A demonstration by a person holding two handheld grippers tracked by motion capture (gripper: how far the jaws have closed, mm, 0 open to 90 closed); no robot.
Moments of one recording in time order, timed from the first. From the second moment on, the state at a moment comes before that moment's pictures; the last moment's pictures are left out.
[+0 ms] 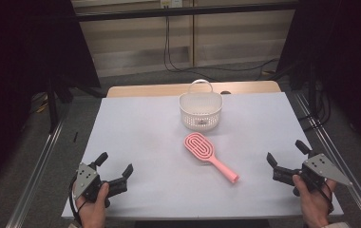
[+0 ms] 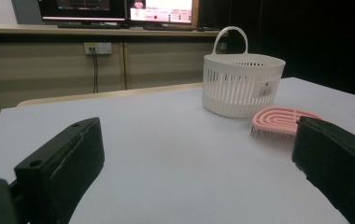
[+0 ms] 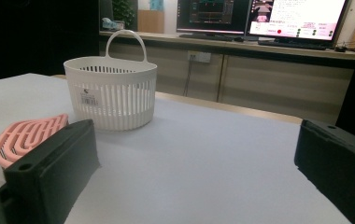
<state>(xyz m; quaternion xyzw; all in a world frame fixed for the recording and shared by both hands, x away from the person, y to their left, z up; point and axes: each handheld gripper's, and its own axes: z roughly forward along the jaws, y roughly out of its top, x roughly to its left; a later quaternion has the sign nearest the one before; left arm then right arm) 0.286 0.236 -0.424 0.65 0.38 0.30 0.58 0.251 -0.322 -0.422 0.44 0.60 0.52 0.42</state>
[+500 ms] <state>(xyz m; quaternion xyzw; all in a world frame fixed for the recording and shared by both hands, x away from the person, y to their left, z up) 0.286 0.235 -0.424 0.65 0.39 0.30 0.58 0.252 -0.319 -0.425 0.42 0.62 0.53 0.40</state>
